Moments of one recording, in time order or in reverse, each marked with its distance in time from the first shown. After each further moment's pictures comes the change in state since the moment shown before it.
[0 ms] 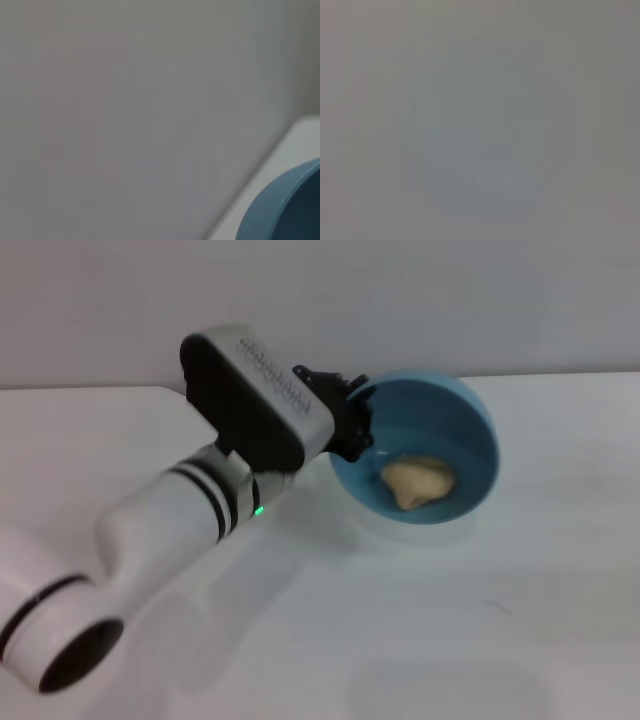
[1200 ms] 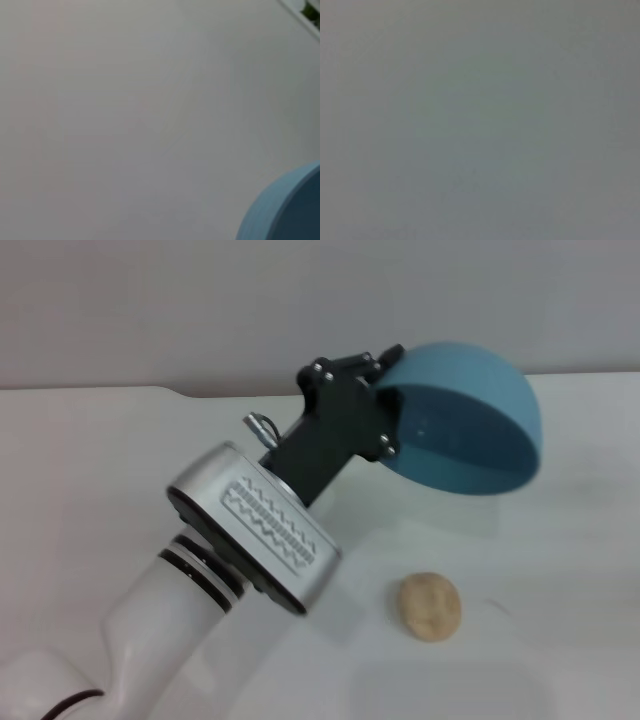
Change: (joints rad) left arm -0.062 -0.006 0.421 0.307 -0.530 0.832 0.555; right arm 0.017 0.003 0.022 0.068 0.001 -0.031 -0.003
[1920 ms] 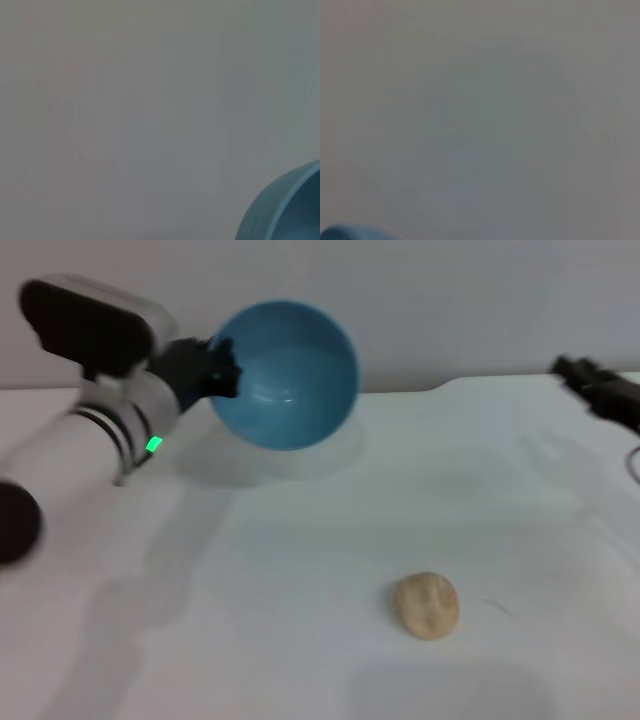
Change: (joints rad) left arm 0.010 0.013 -0.745 -0.170 -0.283 -0.944 -0.005; right arm 0.101 -0.027 -0.242 -0.071 -0.333 -0.002 -0.001
